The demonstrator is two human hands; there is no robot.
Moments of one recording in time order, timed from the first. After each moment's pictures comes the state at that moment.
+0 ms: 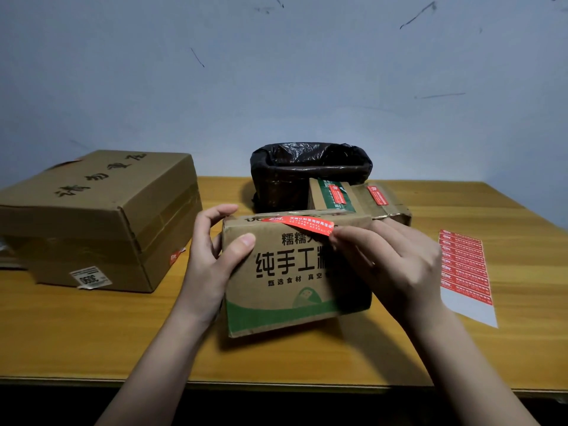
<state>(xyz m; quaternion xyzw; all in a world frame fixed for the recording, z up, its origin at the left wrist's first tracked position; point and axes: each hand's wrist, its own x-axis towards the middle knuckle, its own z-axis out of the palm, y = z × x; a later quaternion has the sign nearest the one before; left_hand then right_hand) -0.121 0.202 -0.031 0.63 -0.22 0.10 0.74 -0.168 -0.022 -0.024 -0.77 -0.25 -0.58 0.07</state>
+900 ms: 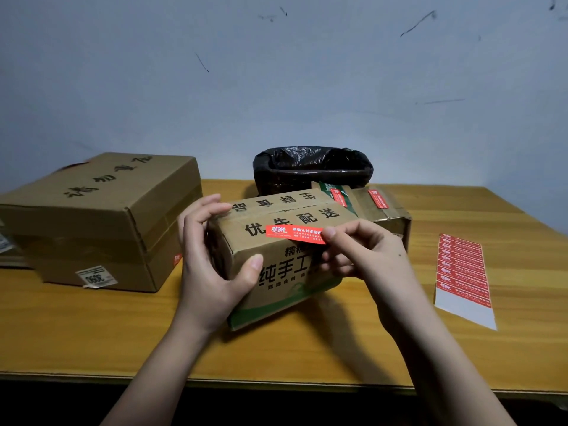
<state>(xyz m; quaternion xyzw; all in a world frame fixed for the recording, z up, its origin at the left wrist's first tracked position) -0.119 0.211 -0.039 0.70 -0.28 0.33 0.57 -0.186 0.019 0.002 -0.69 0.02 -0.16 0.71</state>
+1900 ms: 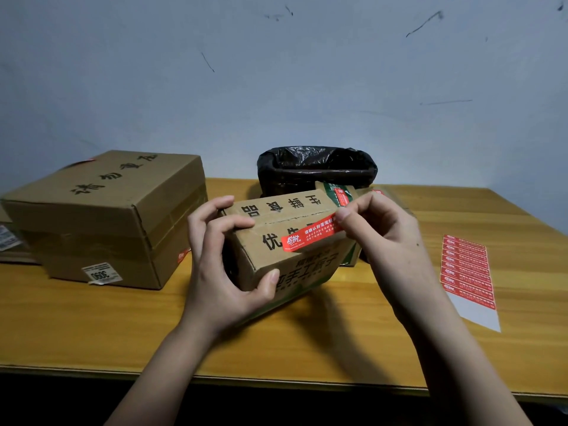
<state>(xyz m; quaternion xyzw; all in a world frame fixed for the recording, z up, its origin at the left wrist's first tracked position) -0.125 0.210 -0.041 0.73 -0.32 0.37 0.47 -0.186 0.021 0.016 -0.74 -0.08 -0.27 0.61</state>
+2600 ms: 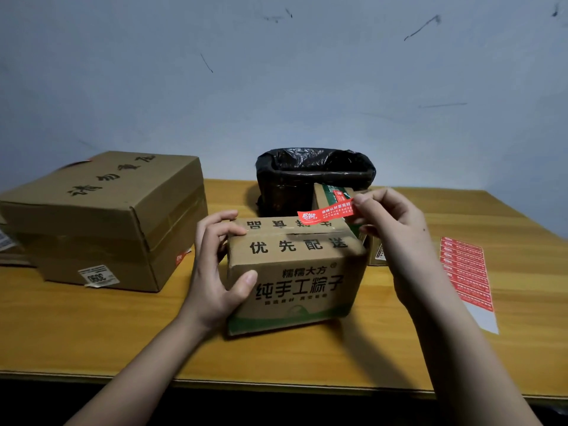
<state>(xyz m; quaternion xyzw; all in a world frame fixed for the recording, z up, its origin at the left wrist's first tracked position) -0.096 0.222 -0.066 0.71 -0.34 0.27 0.55 -0.166 0.004 0.018 -0.70 -0.02 -0.28 0.65</state>
